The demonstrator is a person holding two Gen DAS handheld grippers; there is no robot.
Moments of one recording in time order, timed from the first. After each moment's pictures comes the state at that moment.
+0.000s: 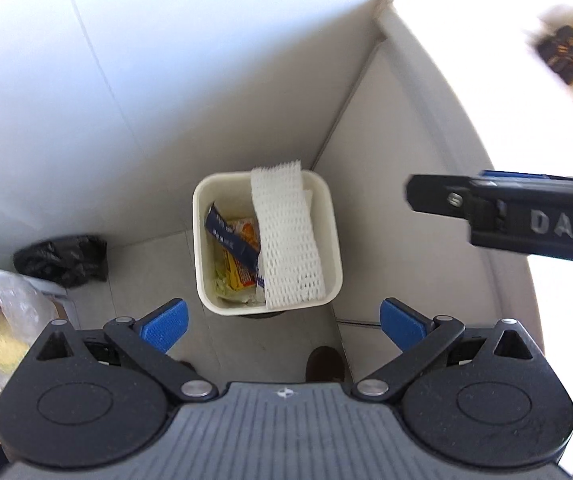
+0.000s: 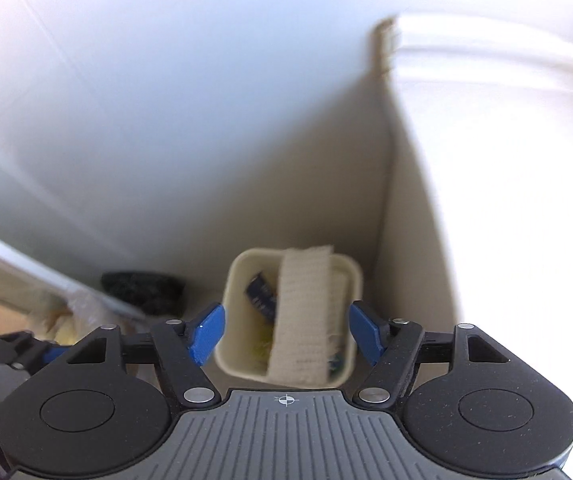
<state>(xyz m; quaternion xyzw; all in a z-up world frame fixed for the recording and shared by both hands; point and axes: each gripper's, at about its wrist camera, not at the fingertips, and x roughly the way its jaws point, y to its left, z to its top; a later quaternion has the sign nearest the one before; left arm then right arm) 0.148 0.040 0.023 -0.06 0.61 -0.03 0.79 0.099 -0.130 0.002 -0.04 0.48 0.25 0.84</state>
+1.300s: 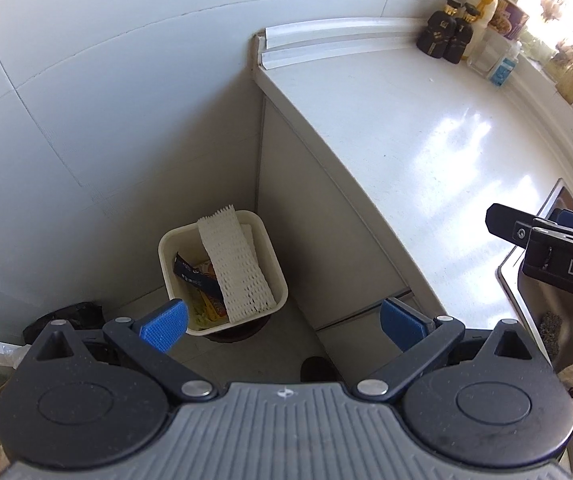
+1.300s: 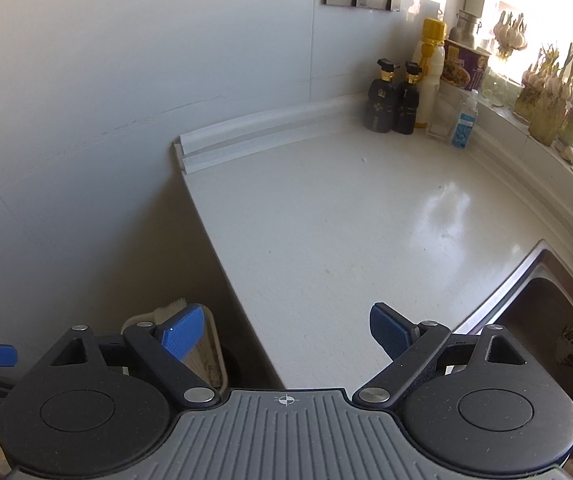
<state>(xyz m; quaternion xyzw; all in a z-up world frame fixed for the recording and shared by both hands) 0.106 -0.015 0.113 0.01 0.56 -0.11 0.82 -0.018 -0.243 0.091 0.01 0.38 0.01 0.93</state>
